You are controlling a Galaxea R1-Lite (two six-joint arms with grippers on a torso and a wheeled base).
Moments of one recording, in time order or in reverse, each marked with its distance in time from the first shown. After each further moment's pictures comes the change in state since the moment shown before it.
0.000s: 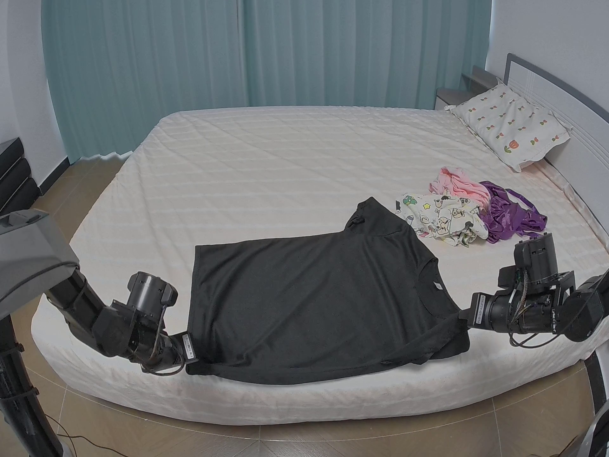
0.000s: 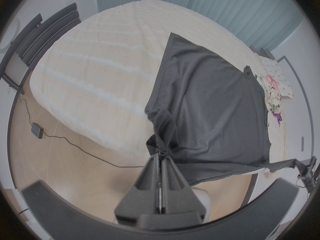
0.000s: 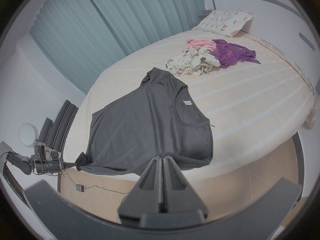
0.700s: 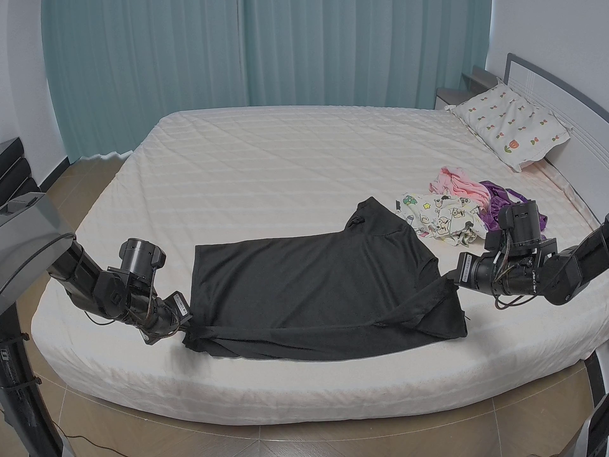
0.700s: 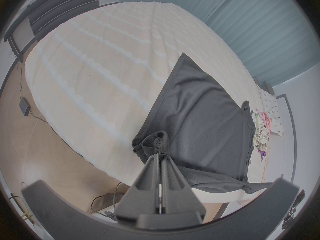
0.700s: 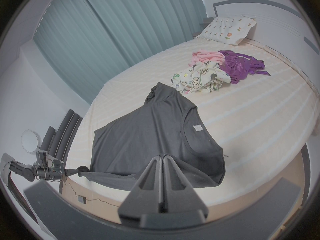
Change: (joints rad) left arm 0.110 0.061 -0.245 0.095 -0.121 -0.157; right arm -0.041 0.140 -0.259 0.017 0.026 -0.006
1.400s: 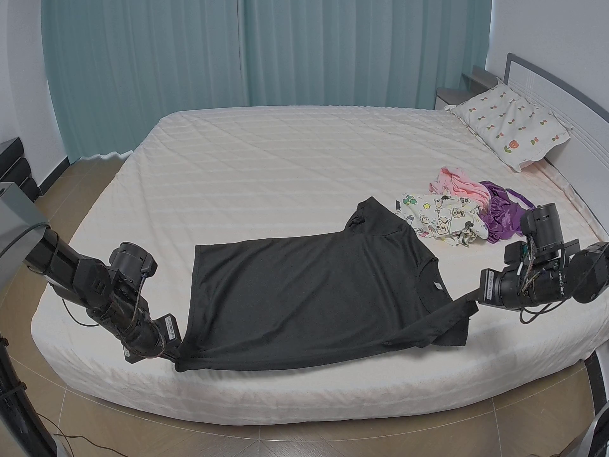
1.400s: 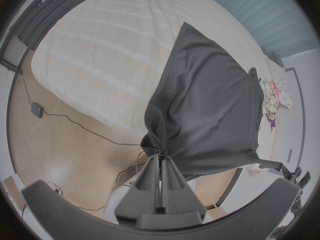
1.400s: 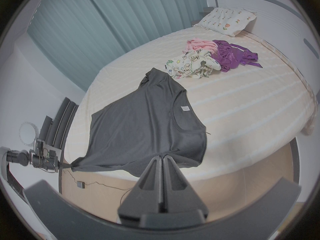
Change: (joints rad) left arm -0.004 -0.125 -0.001 0.386 -0.067 0.147; right arm -0.046 -0.135 0.046 0.240 0.052 -0.067
